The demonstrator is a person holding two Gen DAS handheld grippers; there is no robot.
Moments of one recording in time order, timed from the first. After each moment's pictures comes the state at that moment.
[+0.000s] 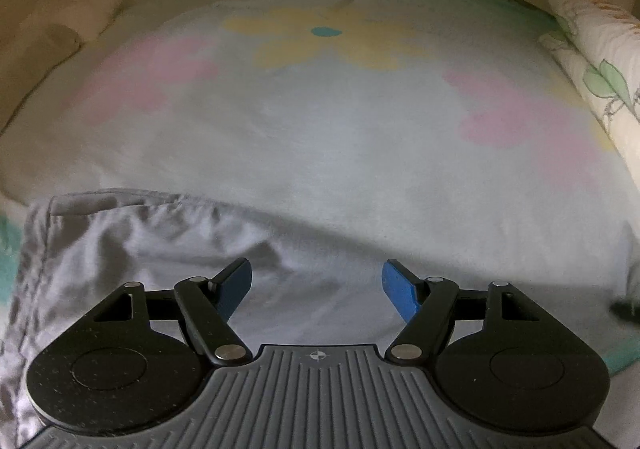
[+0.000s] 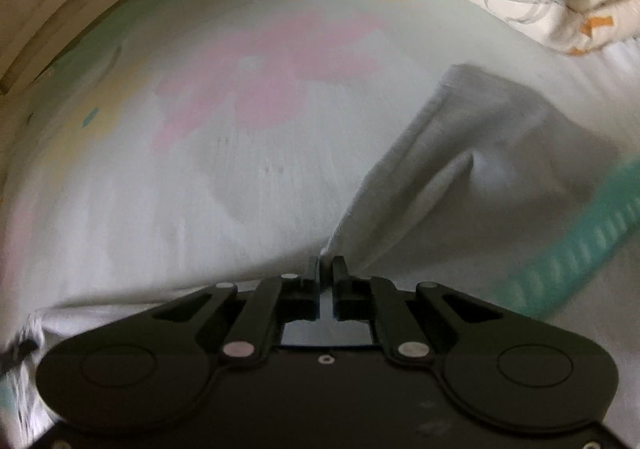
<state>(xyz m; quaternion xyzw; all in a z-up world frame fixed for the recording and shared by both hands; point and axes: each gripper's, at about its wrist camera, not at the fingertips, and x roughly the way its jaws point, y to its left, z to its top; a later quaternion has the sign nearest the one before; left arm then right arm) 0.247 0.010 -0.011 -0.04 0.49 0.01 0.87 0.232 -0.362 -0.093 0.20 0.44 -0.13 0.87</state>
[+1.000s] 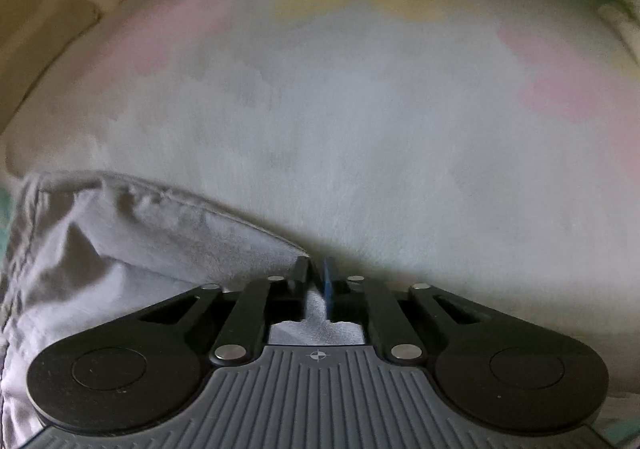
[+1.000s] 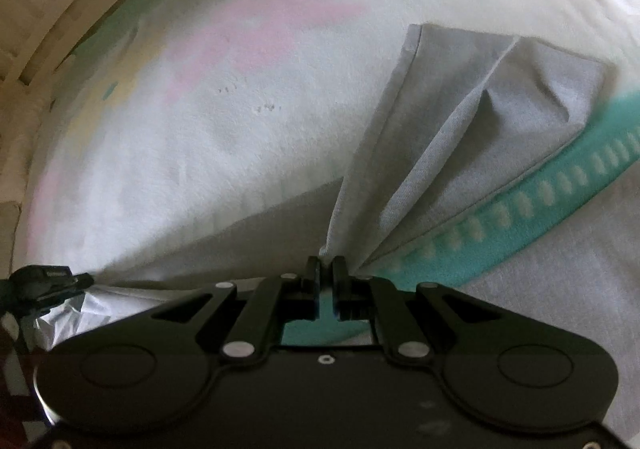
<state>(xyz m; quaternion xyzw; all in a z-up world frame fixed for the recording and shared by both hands) 0.295 -0.028 -0.069 -0.01 0.52 0.09 0.85 0.196 -0.381 -0.120 0.24 0.45 -0.09 0.86</state>
